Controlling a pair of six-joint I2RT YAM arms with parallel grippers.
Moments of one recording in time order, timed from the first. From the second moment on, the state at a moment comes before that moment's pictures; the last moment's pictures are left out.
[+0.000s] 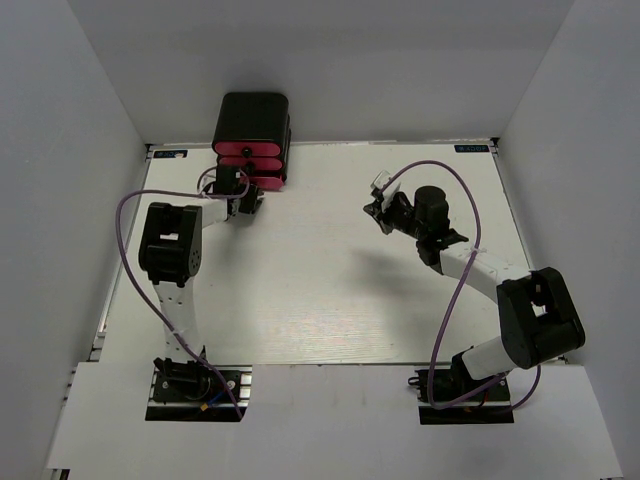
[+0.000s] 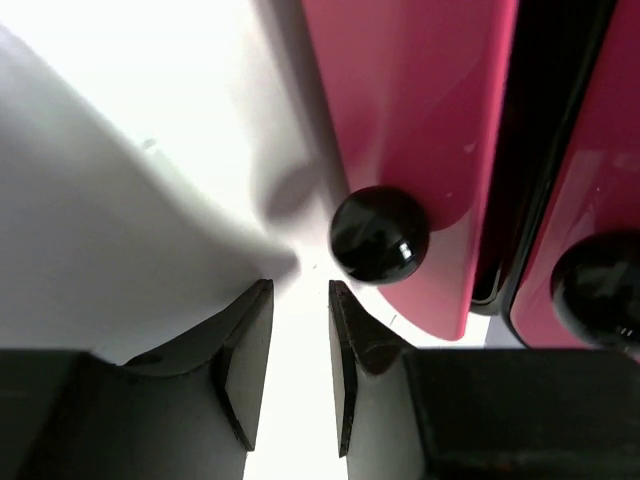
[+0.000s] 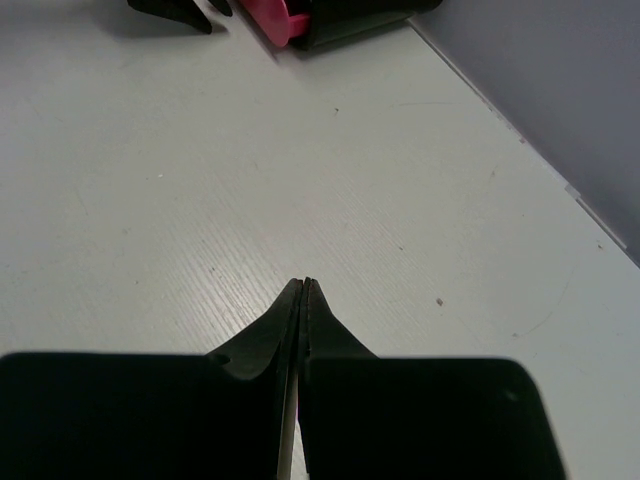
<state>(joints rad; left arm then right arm) -0.13 2.12 1.33 0.02 -0.01 -1.37 0.39 1.46 0.77 0.44 -0.46 -0.38</state>
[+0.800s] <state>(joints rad) -0.13 2.04 1.32 -0.21 -0.19 -1.44 0.39 1.46 0.77 0.44 -0.47 -0.38</state>
